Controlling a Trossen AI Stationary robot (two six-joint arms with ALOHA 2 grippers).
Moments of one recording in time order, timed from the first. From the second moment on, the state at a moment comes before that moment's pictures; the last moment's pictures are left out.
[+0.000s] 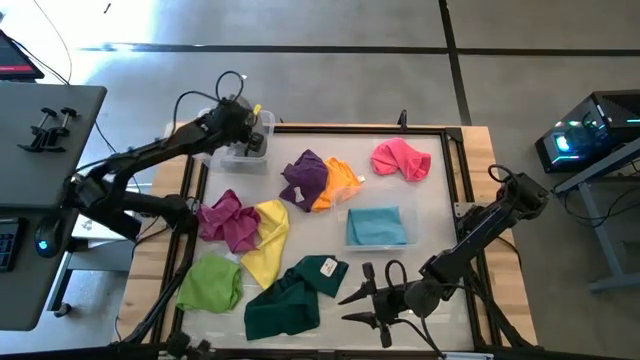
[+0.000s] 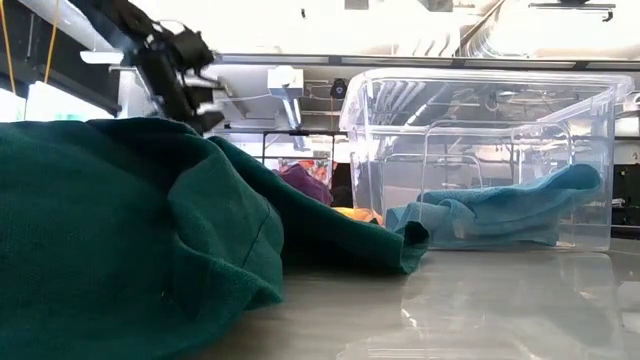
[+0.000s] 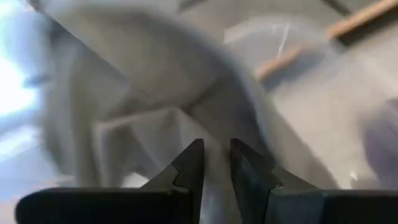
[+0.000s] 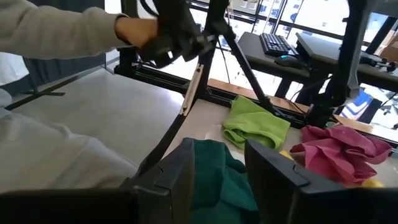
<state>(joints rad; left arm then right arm) 0.81 1.27 0.84 -0.40 -0.31 -0.08 0.74 1.64 1.03 0.40 0.50 -0.08</state>
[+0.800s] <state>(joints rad) 0.82 1.07 0.97 -0.63 -0.09 -0.05 0.74 1.64 1.03 0.35 0.50 -0.03</state>
